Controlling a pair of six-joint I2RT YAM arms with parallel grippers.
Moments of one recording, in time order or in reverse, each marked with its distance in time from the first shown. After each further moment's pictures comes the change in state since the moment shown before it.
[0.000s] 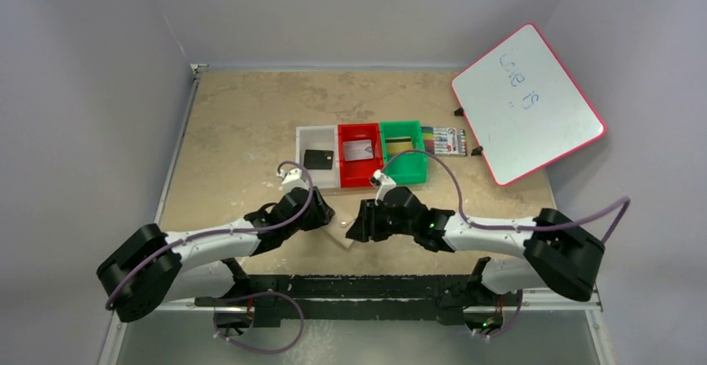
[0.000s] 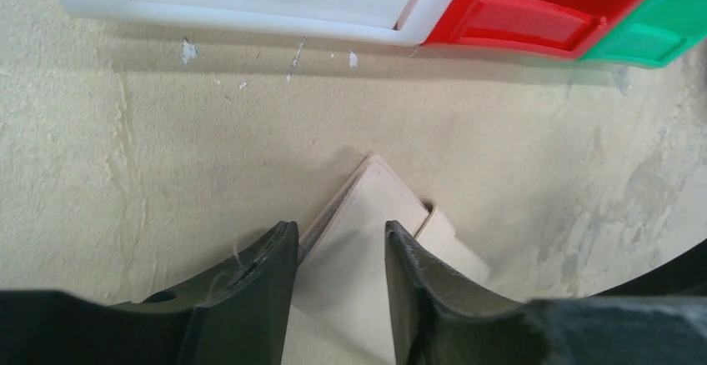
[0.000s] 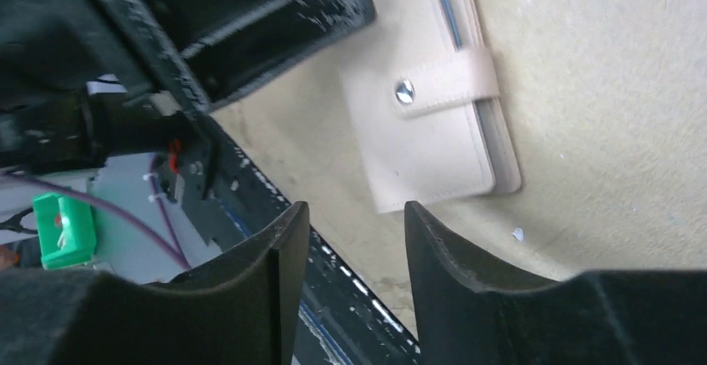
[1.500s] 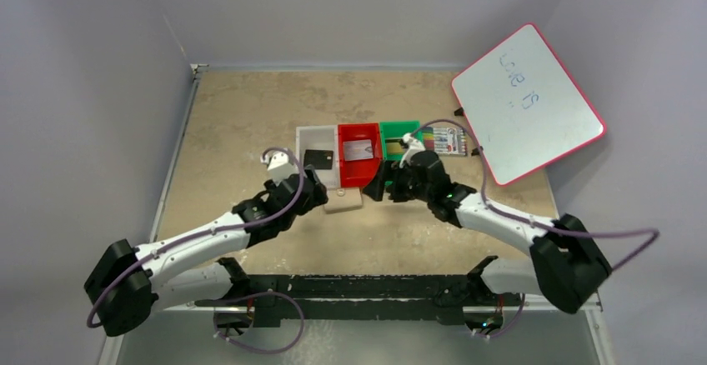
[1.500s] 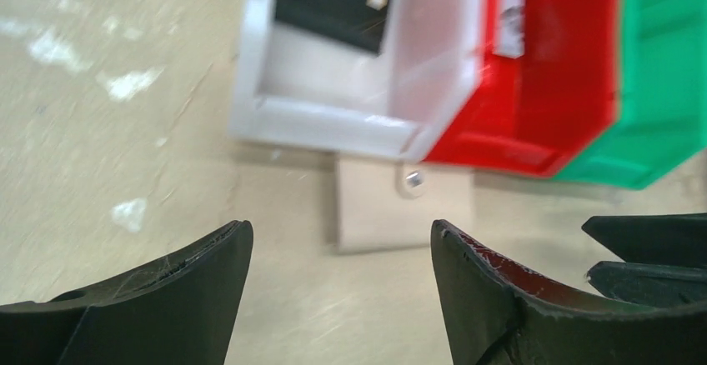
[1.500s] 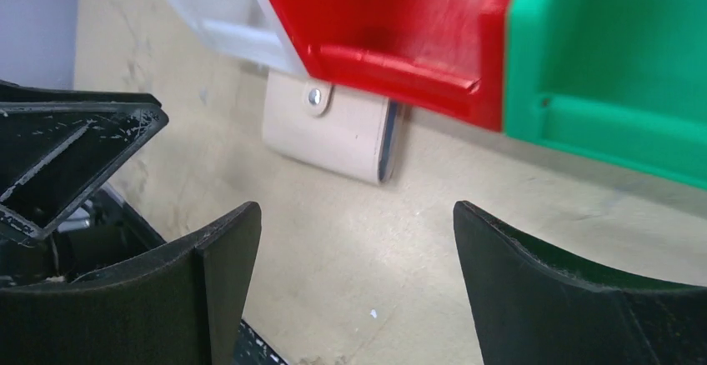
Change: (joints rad) left arm -0.007 -0.112 0.266 -0.364 -0.285 0.021; right arm -0.380 -0.135 0.092 -0.133 -0.024 -0.212
